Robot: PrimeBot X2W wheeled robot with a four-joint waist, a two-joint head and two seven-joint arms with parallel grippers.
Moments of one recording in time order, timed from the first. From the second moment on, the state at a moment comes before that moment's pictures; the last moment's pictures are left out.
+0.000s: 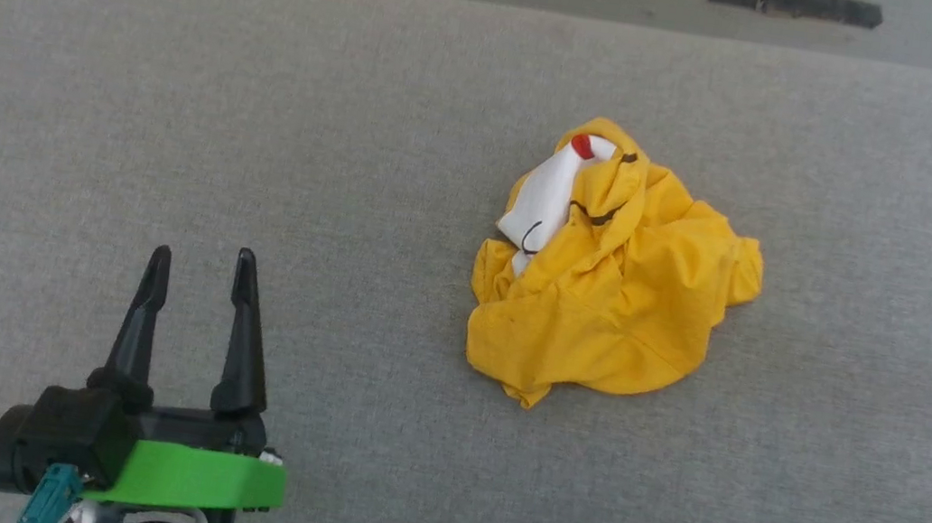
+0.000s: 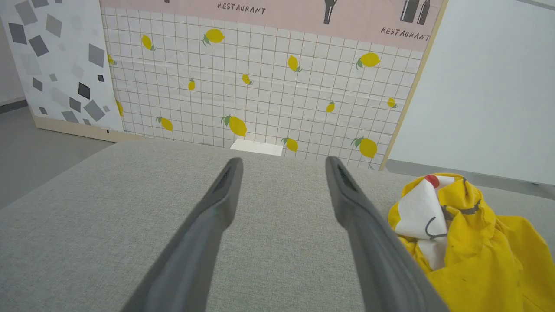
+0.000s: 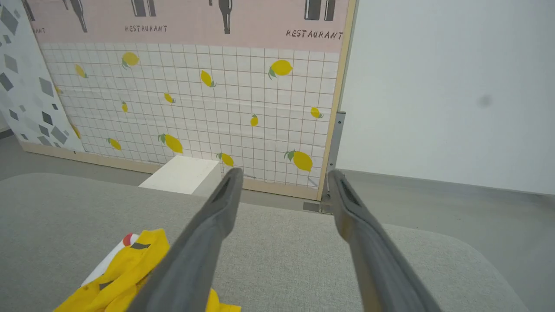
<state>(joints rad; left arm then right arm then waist) 0.04 0.16 -0.20 -0.26 -0.28 0.22 -0.26 -0.36 -0.25 -0.13 -0.17 0.24 0.13 0.24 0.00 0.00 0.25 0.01</state>
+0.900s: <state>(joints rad) -0.05 0.06 -0.20 -0.19 -0.22 0.12 -0.26 -0.42 -0.51 0.07 0.09 0.45 0.13 0.71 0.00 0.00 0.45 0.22</state>
